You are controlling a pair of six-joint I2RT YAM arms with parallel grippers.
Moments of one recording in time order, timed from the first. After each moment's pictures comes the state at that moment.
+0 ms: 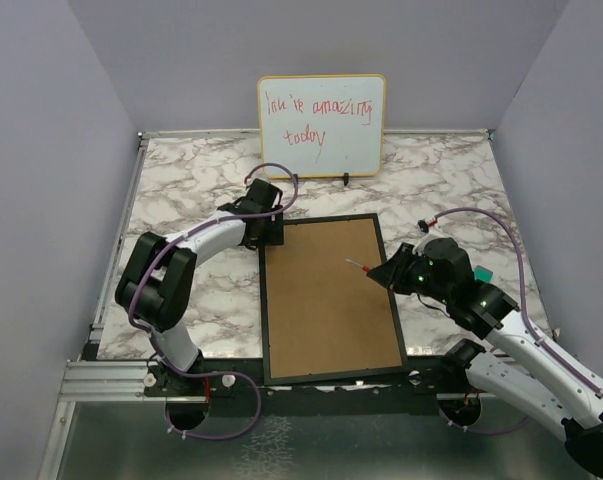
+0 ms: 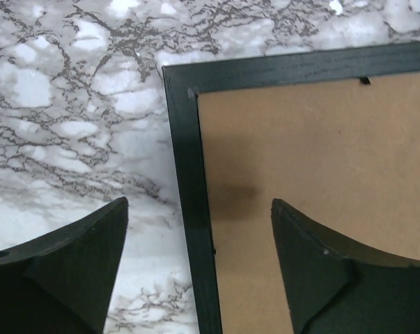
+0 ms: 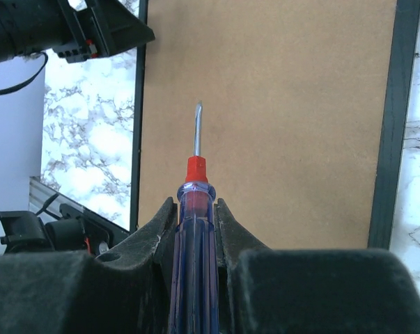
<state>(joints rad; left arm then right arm) -0.47 1.68 1.07 -0.42 -0.19 -0.43 0.65 0.71 0.61 -0.42 -0.02 0.77</state>
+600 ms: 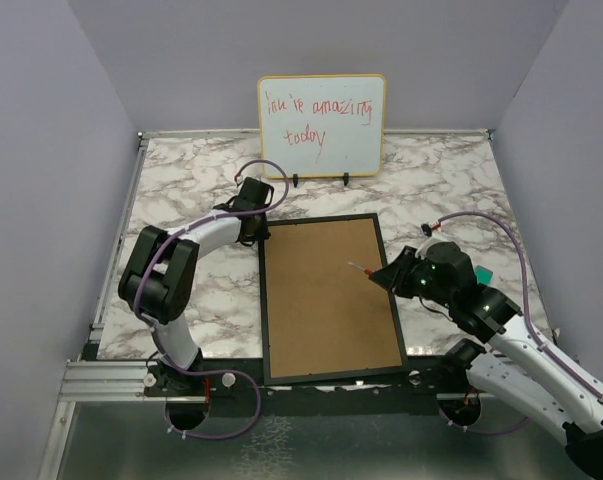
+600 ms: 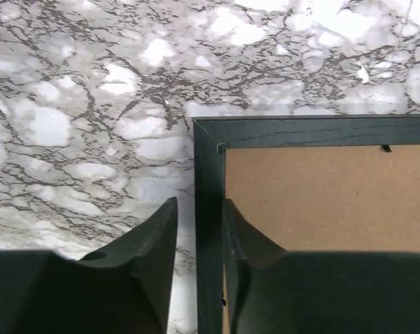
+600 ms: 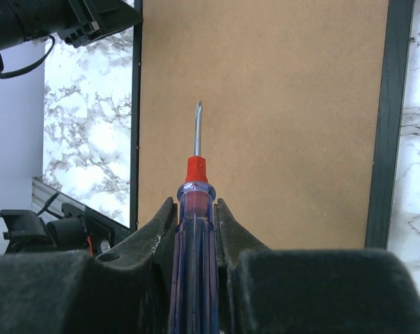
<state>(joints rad) -0.40 1.77 1.08 -0.31 -0.19 -0.45 0.65 0.68 0.59 -0.44 -0.02 0.79</state>
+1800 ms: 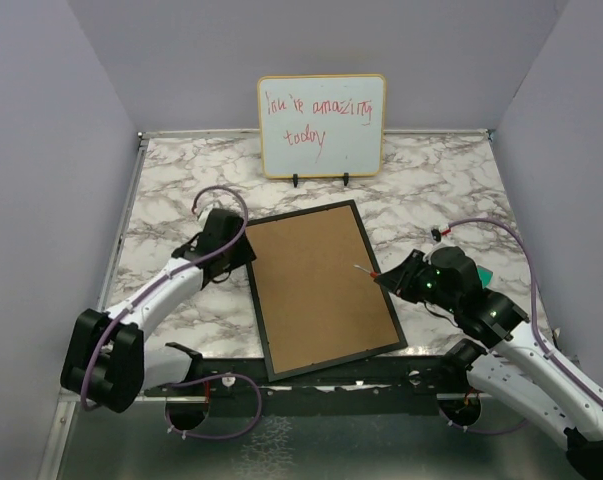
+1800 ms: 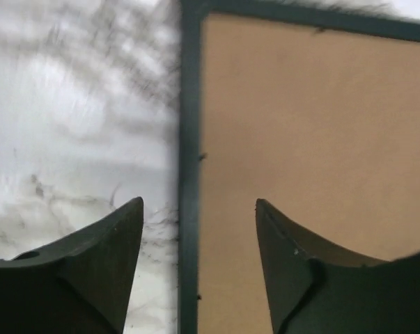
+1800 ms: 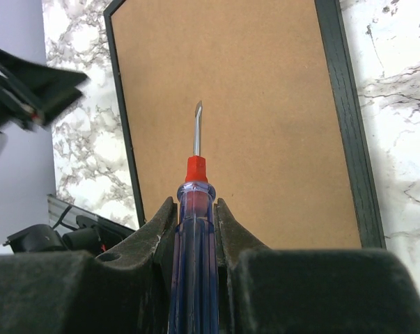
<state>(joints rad) -0.38 1.22 0.64 -0.34 -0.17 -0.75 0.65 0.62 0.58 -0.53 0.02 0.90</state>
